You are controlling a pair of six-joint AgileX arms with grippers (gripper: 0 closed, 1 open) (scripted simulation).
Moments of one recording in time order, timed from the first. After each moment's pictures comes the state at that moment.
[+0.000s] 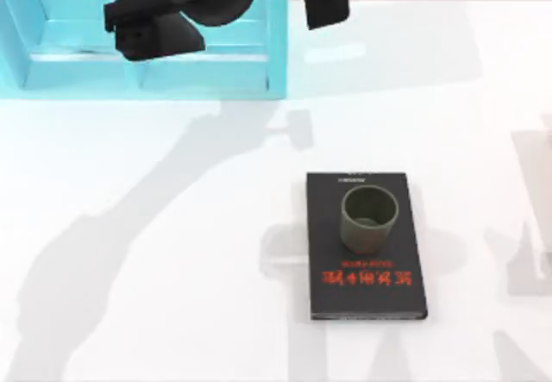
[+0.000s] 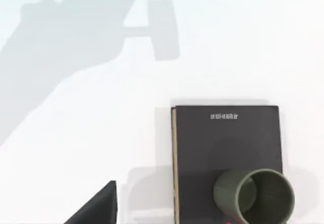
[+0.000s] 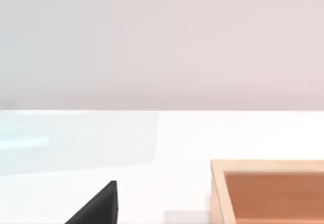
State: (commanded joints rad) left arm -0.69 1.73 1.84 -1.11 -0.11 -0.66; right arm 0.00 0.00 0.00 0.00 0.00 0.00
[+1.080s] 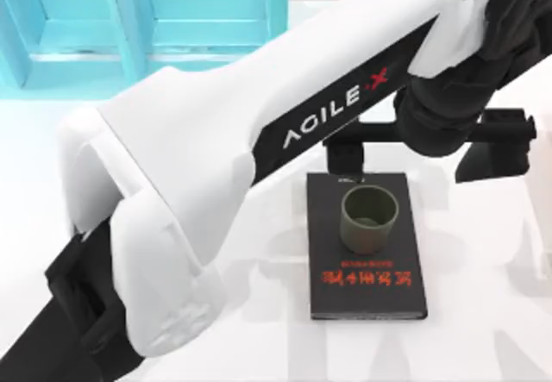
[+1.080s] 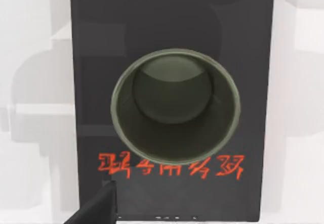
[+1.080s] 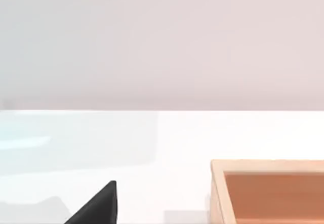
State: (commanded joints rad) left arm -0.98 2.50 2.64 -1.60 -0.16 -0.95; right arm 0.00 0.00 0.00 0.00 0.00 0.00
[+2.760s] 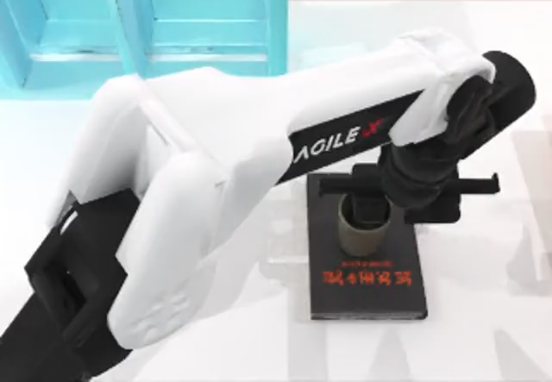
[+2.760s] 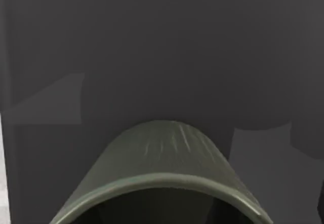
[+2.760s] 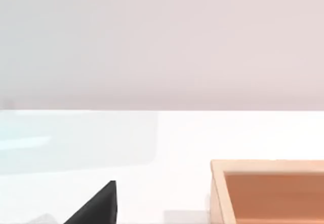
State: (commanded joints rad) left arm -0.95 2.46 2.17 -1.16 -0.16 -0.91; right arm 0.00 0.00 0.00 0.00 0.00 0.00
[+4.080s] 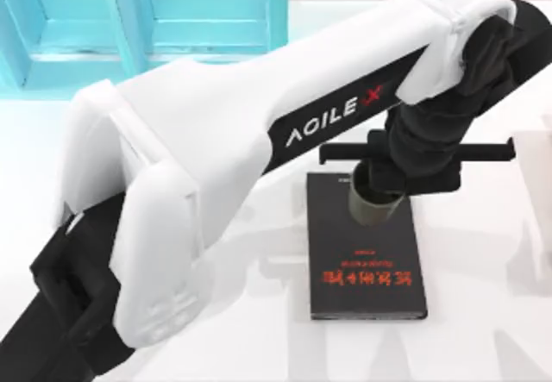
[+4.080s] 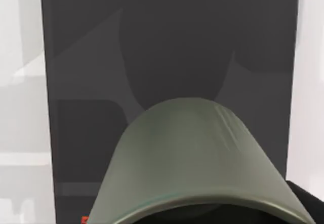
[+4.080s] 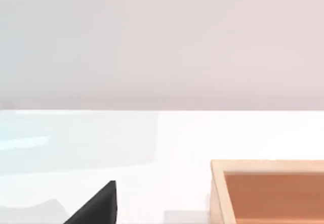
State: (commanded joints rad) left arm -0.96 2.47 2.40 -1.38 -0.16 -0.91; right arm 0.00 0.00 0.00 0.00 0.00 0.00
